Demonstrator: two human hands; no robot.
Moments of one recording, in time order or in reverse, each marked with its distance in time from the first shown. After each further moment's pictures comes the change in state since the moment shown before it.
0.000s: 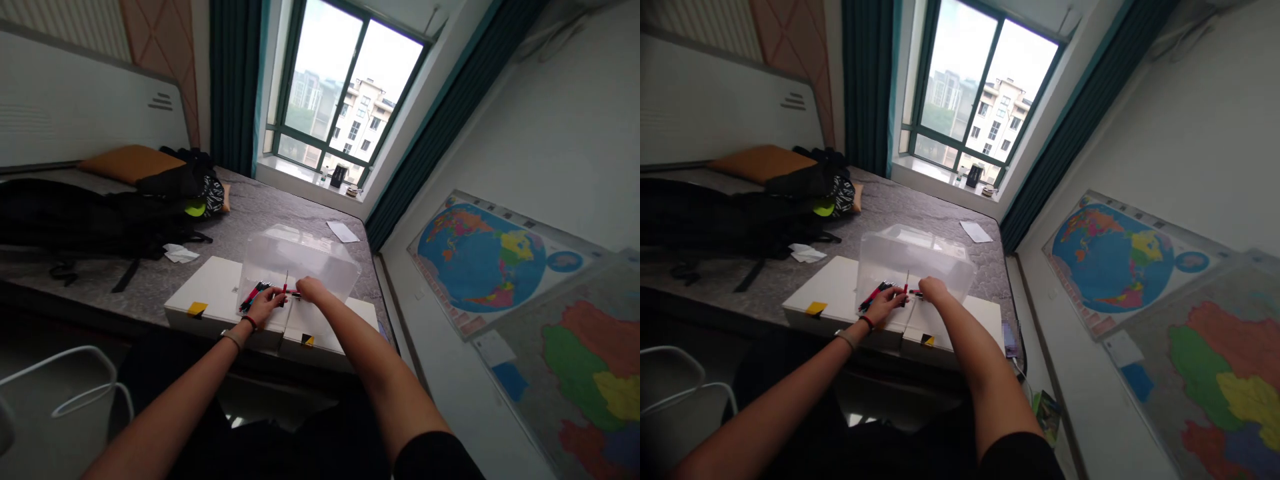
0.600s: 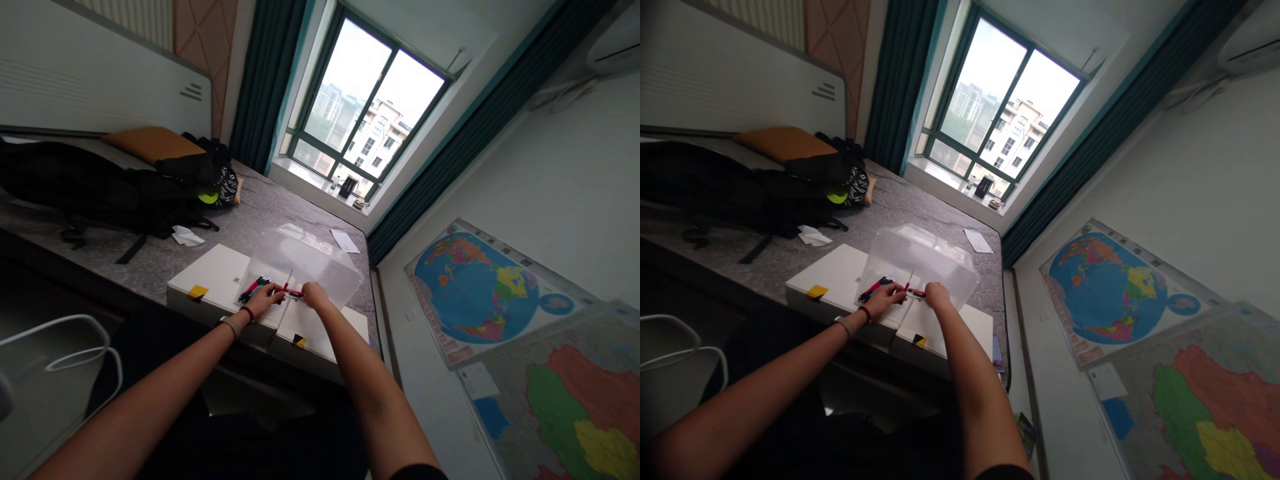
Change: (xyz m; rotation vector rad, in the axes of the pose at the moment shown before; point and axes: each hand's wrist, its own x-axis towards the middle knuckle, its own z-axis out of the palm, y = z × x) left_hand 0.000 0.002 0.001 0.032 0.015 0.031; right_hand -0.015 0.006 0.011 0.117 0.039 0.201
